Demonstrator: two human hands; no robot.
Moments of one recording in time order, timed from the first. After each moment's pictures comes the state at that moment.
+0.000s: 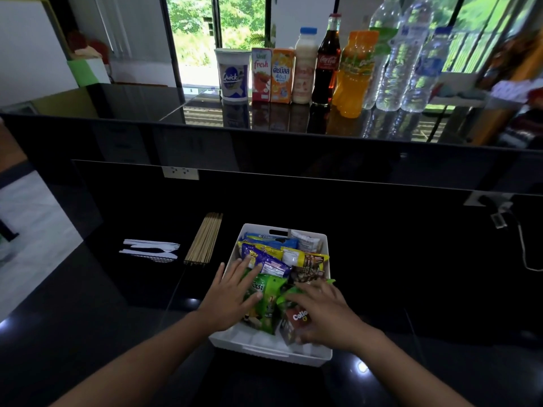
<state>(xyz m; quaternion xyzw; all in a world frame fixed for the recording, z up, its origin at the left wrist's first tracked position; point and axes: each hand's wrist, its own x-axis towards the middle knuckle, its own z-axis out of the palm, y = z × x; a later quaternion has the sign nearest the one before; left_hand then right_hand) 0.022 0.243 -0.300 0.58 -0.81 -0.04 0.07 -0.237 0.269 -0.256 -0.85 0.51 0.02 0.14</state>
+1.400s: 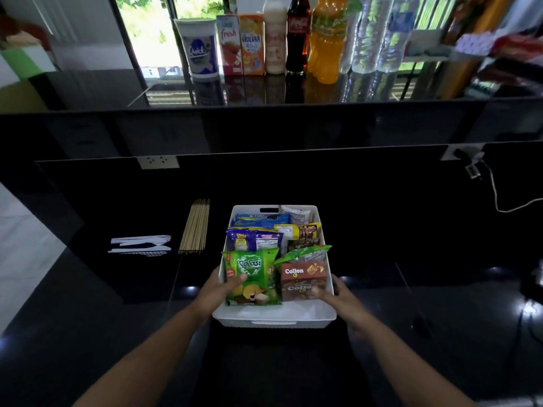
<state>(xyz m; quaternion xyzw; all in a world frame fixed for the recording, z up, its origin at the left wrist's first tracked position) 0.051 0.253 -0.320 0.58 -0.52 -0.55 0.31 -0.257 0.301 -0.337 -0.39 0.62 -0.34 0.59</state>
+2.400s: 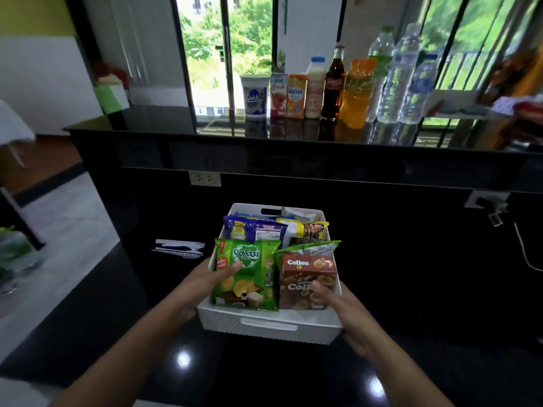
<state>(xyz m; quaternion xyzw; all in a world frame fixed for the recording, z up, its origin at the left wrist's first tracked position) 0.081 0.340 -0.184 0.55 -0.48 -0.55 0.41 -0.203 0.353 -0.217 -0.47 0.47 -0.44 0.61</state>
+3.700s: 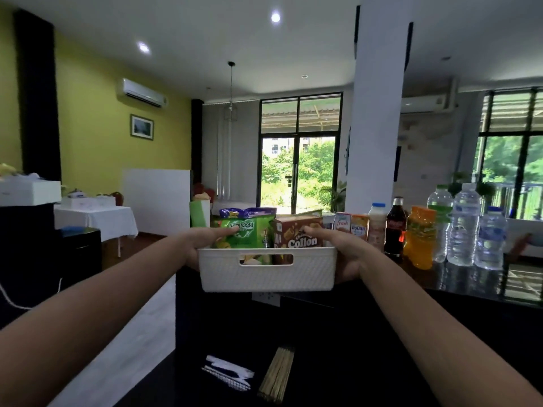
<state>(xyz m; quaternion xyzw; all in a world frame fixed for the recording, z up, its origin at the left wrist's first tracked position) 0.222 0.272 0.090 0.63 -0.35 -0.52 0.46 -0.073 0.207 0.090 -0.58 0.42 -0.30 0.64</state>
